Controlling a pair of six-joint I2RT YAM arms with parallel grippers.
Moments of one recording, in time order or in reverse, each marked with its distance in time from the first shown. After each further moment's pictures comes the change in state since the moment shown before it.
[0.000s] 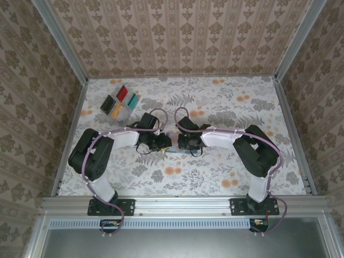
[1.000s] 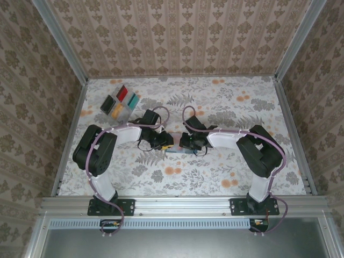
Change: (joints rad) left arm 0.003 0.064 0.090 -0.090 0.063 0.000; right arm -0.064 -0.034 -0.103 0.160 -0.169 0.057
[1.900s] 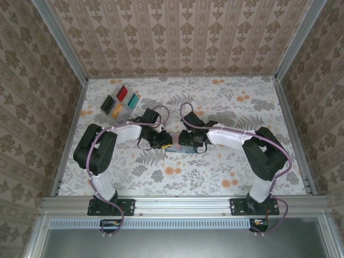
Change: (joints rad) left arm 0.013 0.015 0.029 -0.044 -0.018 0.031; right arm 0.032 -0.052 0.113 -0.209 0.098 -0.076
